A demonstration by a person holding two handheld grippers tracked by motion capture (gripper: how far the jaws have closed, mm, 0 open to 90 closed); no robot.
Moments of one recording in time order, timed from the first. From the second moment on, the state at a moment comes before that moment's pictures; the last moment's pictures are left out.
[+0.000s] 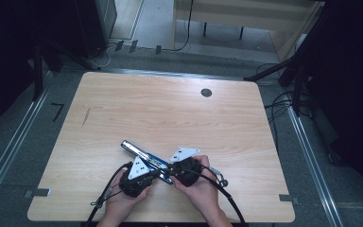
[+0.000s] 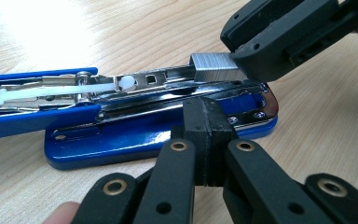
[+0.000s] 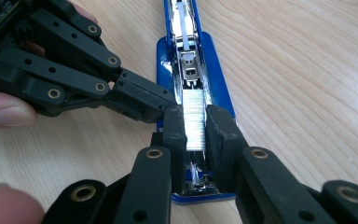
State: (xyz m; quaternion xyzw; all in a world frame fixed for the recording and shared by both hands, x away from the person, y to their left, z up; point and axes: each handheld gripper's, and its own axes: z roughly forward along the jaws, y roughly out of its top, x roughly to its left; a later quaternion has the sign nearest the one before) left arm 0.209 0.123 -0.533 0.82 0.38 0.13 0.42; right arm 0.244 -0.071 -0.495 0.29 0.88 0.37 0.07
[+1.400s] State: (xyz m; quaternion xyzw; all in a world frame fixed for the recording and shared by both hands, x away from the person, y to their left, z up) left arm 0.209 0.123 -0.533 0.82 0.38 0.13 0.42; right arm 0.245 -0.072 -0.496 0.29 0.88 0.37 0.06
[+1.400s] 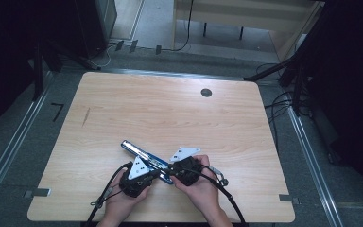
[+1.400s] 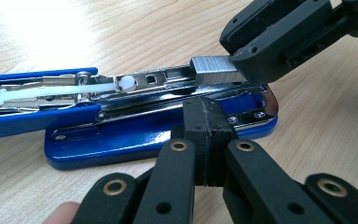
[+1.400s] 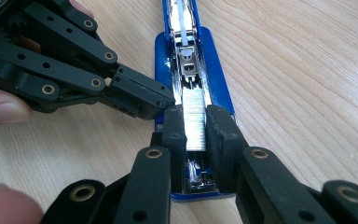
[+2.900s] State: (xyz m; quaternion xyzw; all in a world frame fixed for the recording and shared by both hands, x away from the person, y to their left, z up) left arm 0.209 0.123 -0.533 0.82 0.38 0.13 0.42; right arm 0.250 -0.071 -0.493 0.29 0.89 0.36 0.06
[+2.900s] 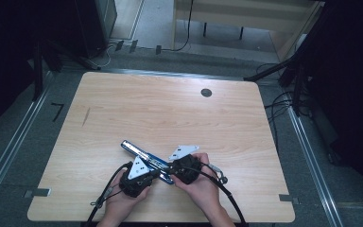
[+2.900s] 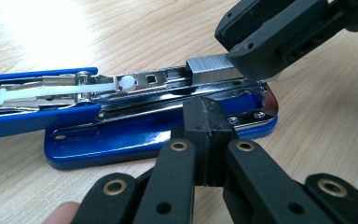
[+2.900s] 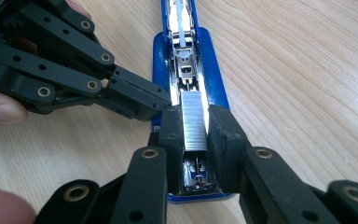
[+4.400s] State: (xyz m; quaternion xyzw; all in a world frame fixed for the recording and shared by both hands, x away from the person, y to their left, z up) left arm 0.216 0.133 -0.533 0.80 0.41 0.11 0.43; right arm 0.233 -0.064 -0.508 0.23 0.88 0.39 0.14
